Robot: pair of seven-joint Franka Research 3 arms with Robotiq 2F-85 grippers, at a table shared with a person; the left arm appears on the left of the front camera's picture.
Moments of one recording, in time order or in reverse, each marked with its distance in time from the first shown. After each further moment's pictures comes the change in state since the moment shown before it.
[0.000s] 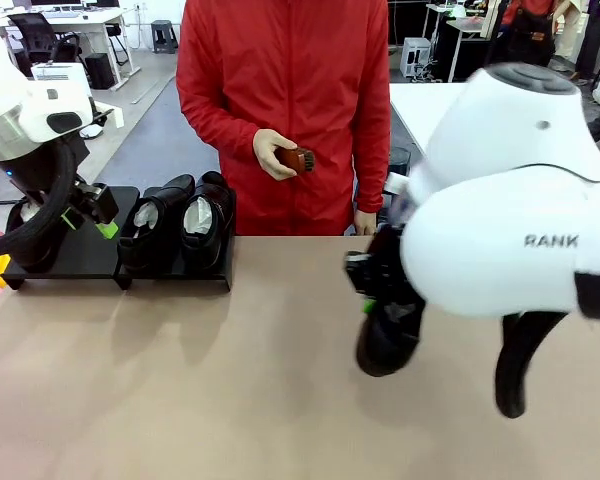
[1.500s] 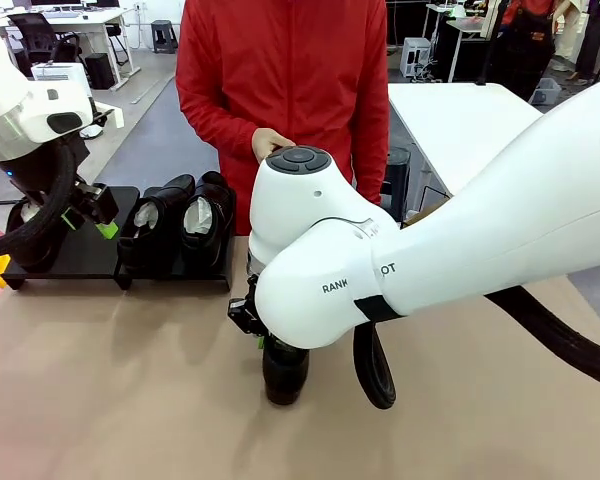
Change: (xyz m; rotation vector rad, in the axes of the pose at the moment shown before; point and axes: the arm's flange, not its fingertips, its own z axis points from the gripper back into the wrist) left arm 0.000 0.000 0.000 0.001 0.001 0.000; right arm -0.008 0.120 -0.142 -0.084 0.120 0.160
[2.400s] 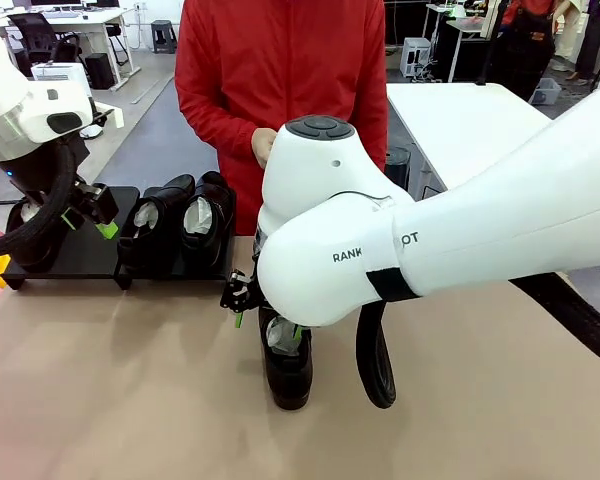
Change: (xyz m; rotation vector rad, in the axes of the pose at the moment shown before) left arm 0.000 0.000 0.000 0.000 0.000 0.000; right arm -0.003 -0.006 0.035 0.050 0.020 -0.102
